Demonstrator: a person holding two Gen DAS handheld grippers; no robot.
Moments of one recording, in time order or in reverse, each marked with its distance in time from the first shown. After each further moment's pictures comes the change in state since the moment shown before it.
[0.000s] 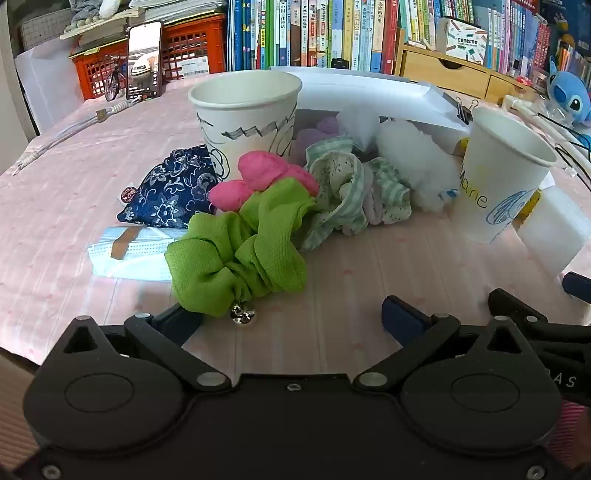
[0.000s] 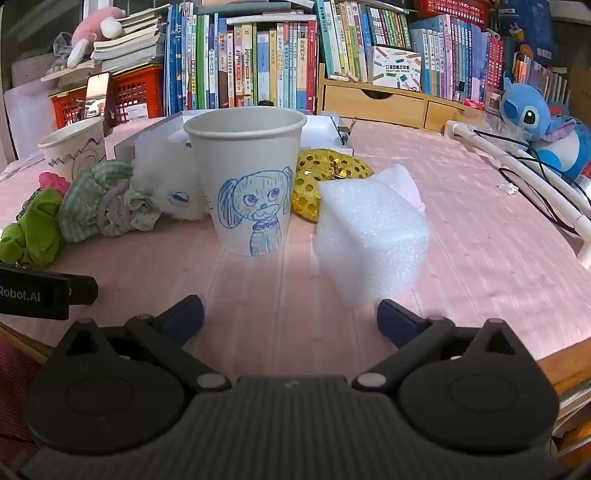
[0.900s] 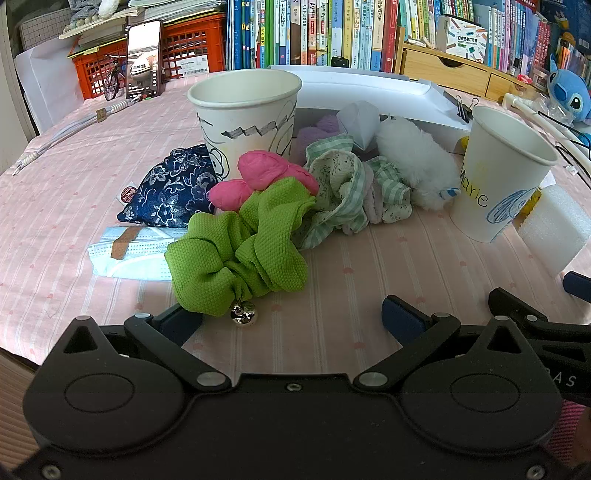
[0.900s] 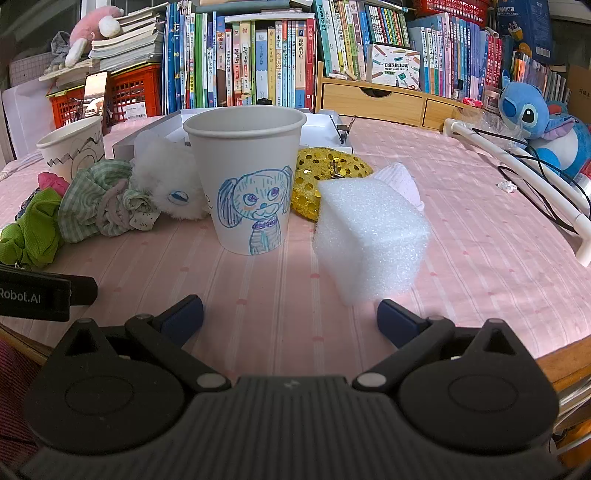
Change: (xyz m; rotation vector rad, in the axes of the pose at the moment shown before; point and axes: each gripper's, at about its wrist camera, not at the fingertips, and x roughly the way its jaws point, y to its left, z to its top) left arm 0.000 0.000 0.000 -0.001 0.008 -0.001; right arm 0.000 0.000 0.000 -0.003 0.006 0.000
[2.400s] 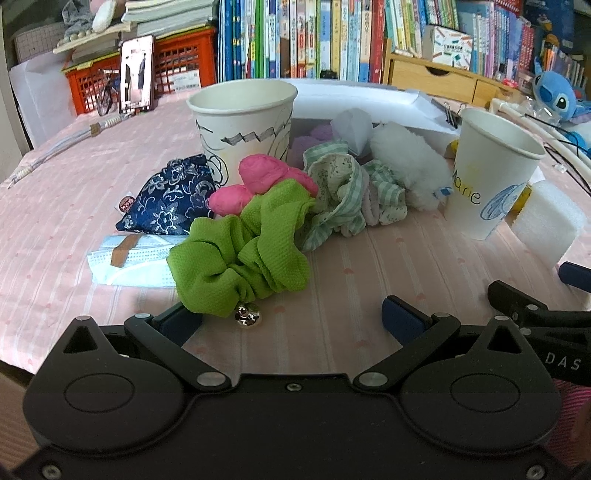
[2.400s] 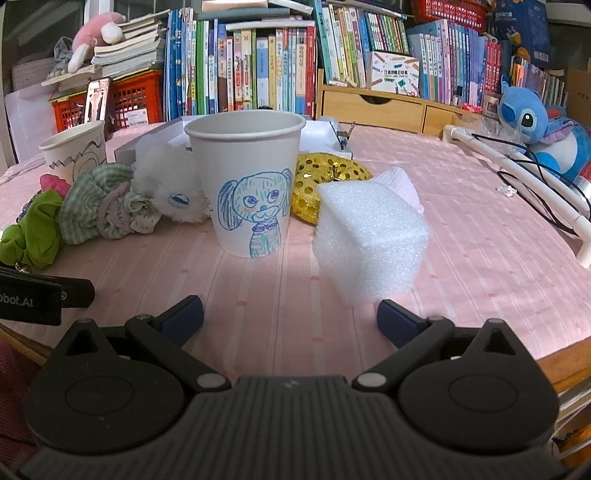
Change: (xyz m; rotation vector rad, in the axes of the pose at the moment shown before) left arm -0.003 0.007 -0.012 0.034 -0.070 -0.030; right arm -0.001 -0.001 -0.007 -0.002 -0.043 0.005
